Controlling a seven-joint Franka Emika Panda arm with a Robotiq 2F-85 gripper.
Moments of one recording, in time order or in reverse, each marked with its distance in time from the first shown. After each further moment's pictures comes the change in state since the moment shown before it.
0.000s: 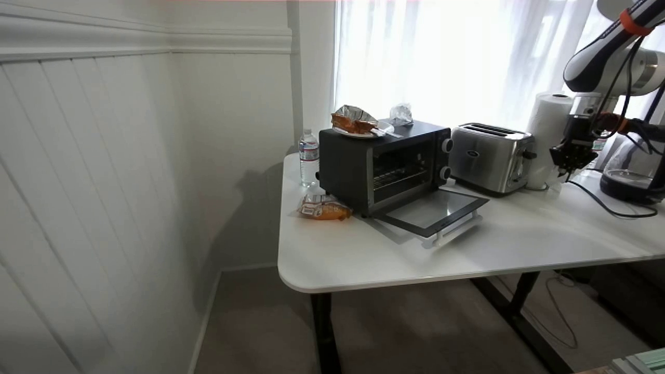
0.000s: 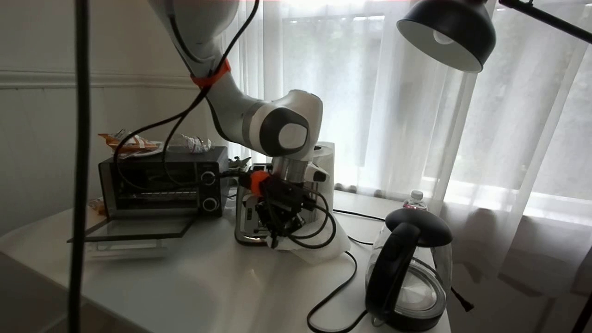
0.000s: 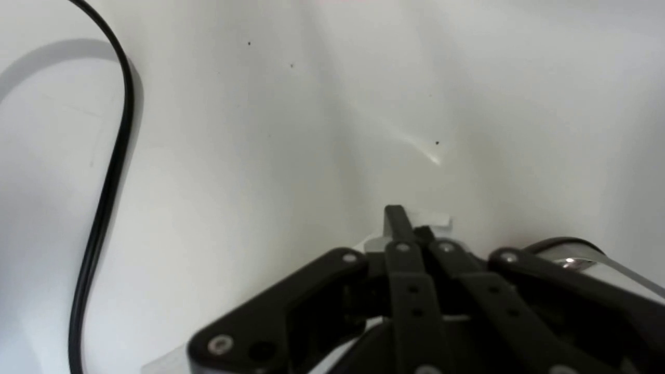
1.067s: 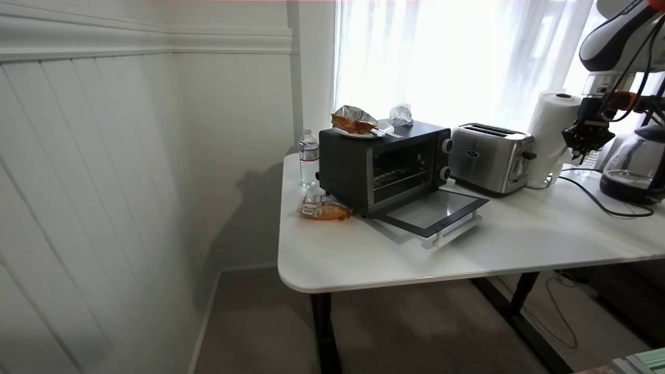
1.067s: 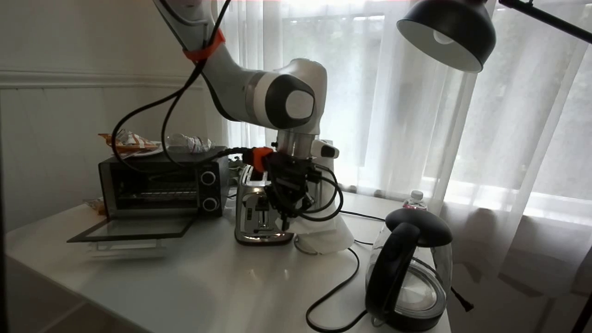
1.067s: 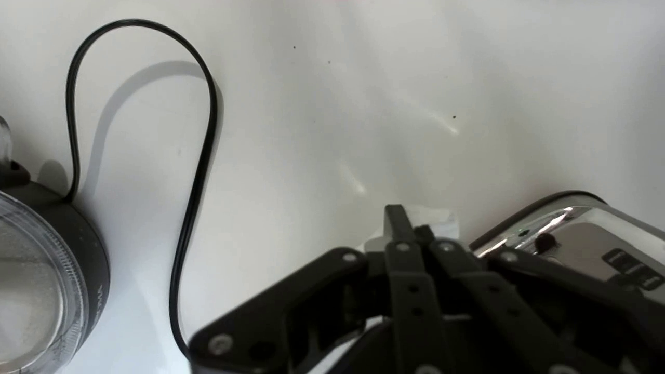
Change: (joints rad) arm 0.003 -0.111 -0.031 -0.003 -0.086 -0.056 0.124
